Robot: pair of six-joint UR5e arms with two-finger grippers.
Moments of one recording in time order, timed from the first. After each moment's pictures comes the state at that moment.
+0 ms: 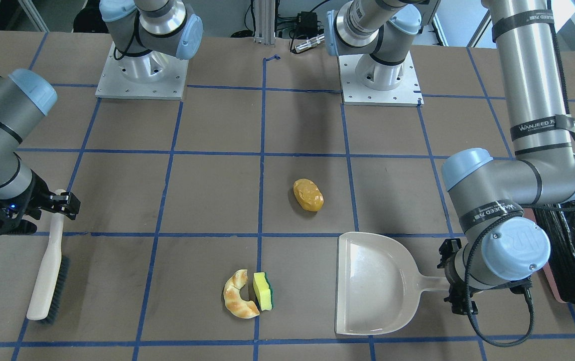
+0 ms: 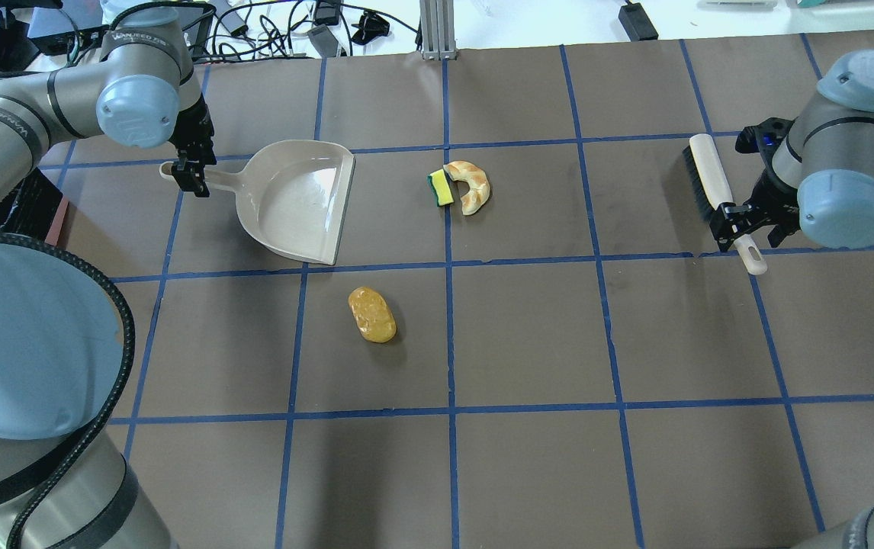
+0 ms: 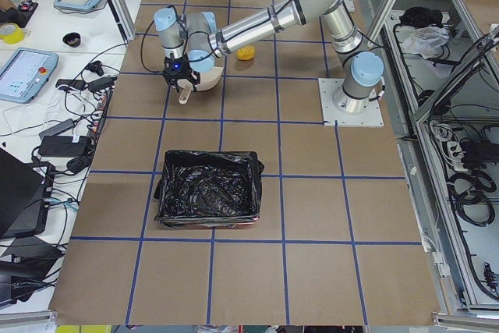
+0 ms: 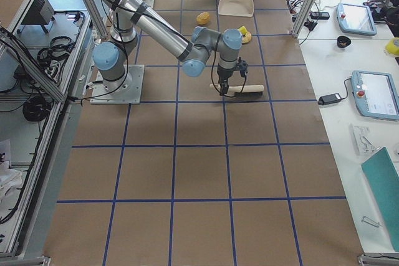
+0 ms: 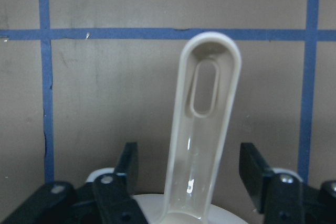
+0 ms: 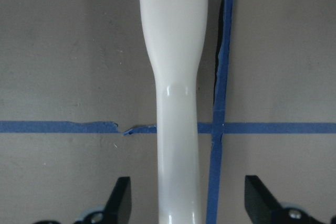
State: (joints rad) left arm -1.42 -2.18 -1.39 -1.19 1.75 -1.45; right arm 1.21 -1.27 1.91 -2.19 -1.64 -0.36
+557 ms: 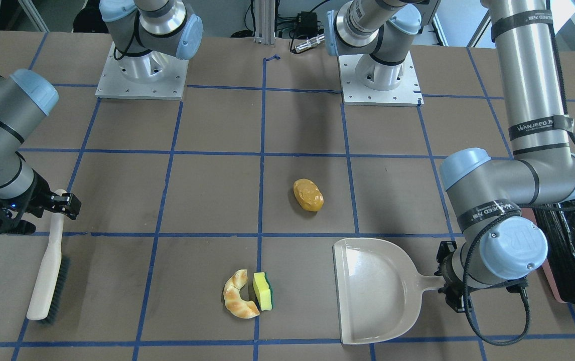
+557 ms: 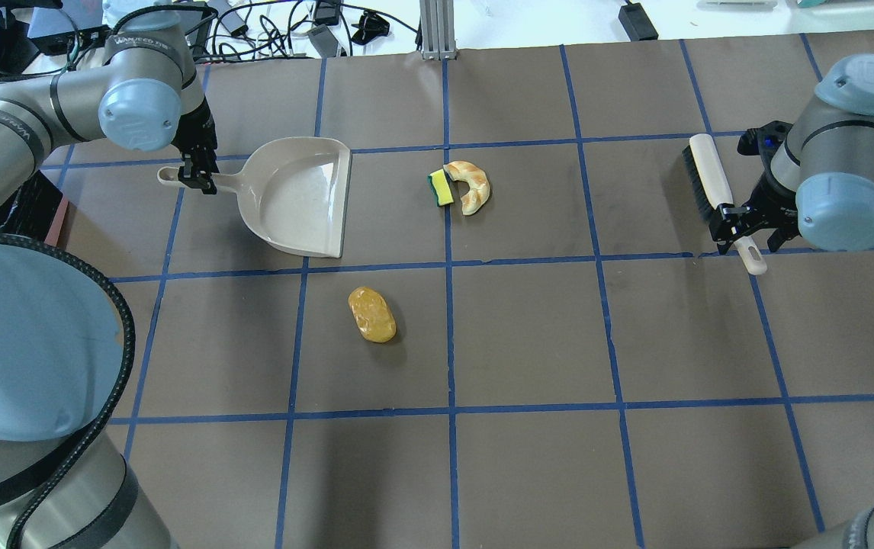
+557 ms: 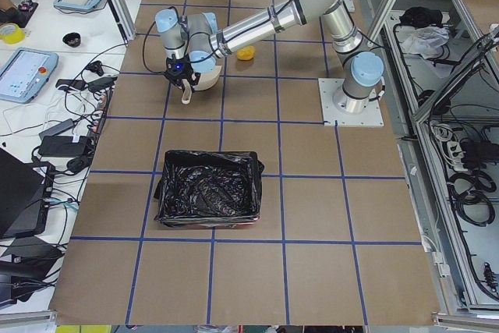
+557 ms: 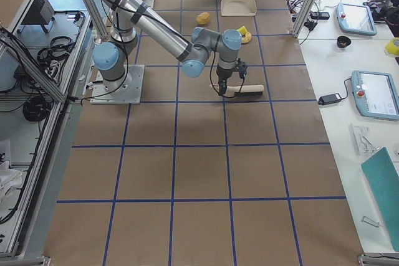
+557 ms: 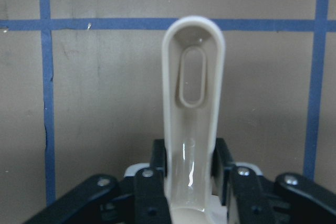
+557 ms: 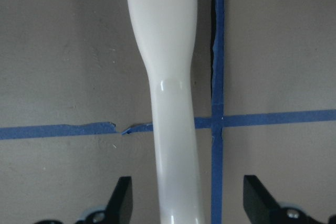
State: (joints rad) left arm -1.43 -2.18 -1.40 -1.18 1.74 -1.45; right arm 1.21 -1.27 1.92 -2.19 -1.65 -0.32
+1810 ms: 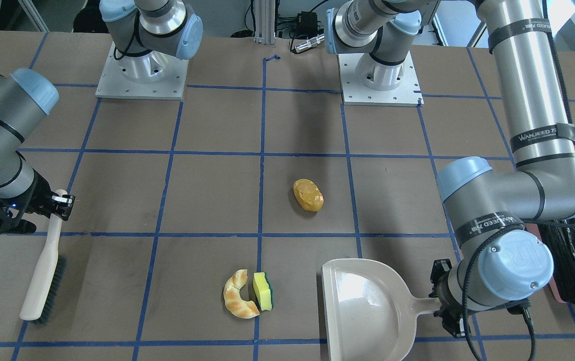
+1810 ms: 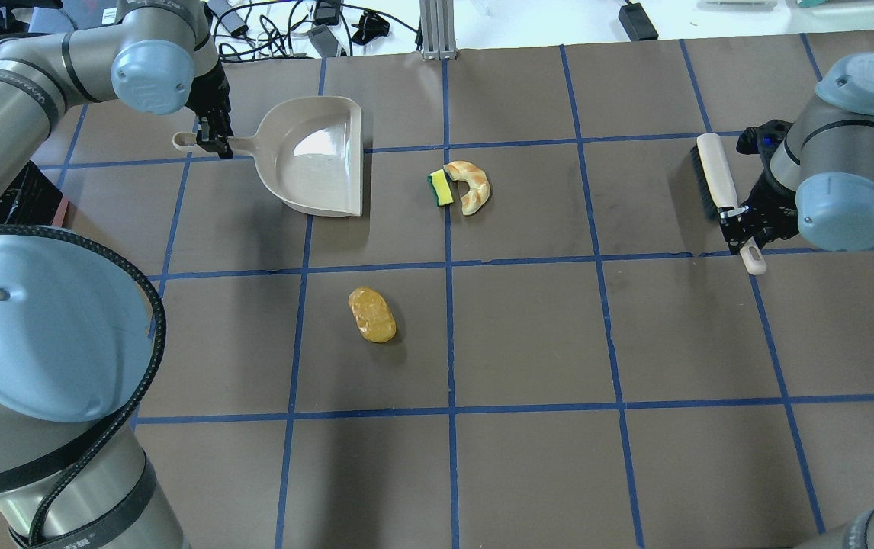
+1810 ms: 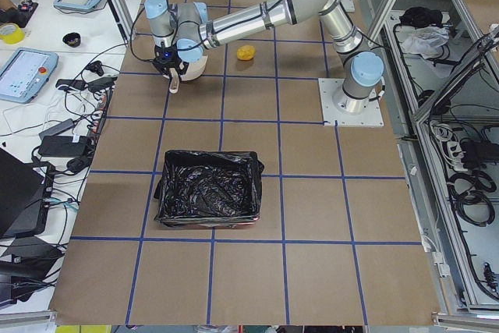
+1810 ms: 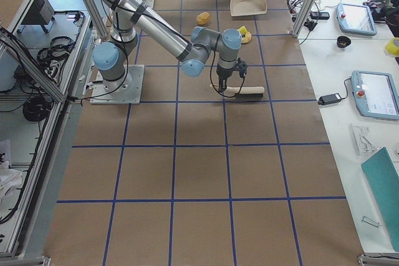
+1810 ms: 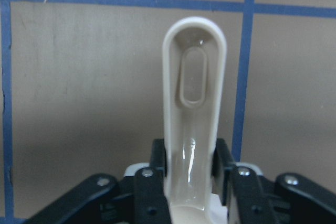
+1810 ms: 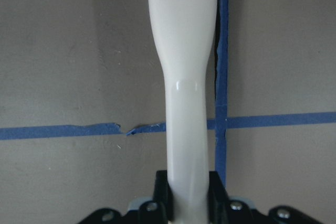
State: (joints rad) left arm -1.48 -2.25 -1.23 -1.24 1.70 -1.54; right arm 1.21 -1.27 1.92 -2.19 -1.64 -0.33
